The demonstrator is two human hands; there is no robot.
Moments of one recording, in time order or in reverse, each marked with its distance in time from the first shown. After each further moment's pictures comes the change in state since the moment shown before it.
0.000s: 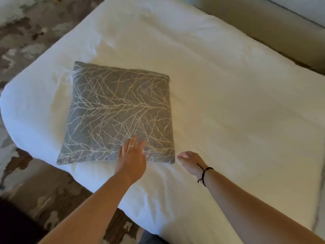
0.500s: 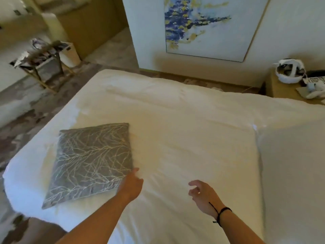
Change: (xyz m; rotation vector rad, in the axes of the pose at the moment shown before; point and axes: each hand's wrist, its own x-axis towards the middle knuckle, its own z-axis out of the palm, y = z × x) left_hand -0.088 0.219 -0.017 -0.275 -0.104 -0.100; right_hand -0.199 0.182 -0.168 0.057 0.180 -0.244
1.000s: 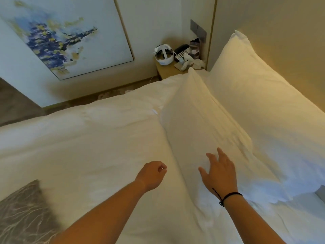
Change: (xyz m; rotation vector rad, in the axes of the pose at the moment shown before) left_hand -0.101 0.300 0.247 0.431 -0.470 0.656; right_hand -0.167 0.240 -0.167 -0.181 0.840 0.412
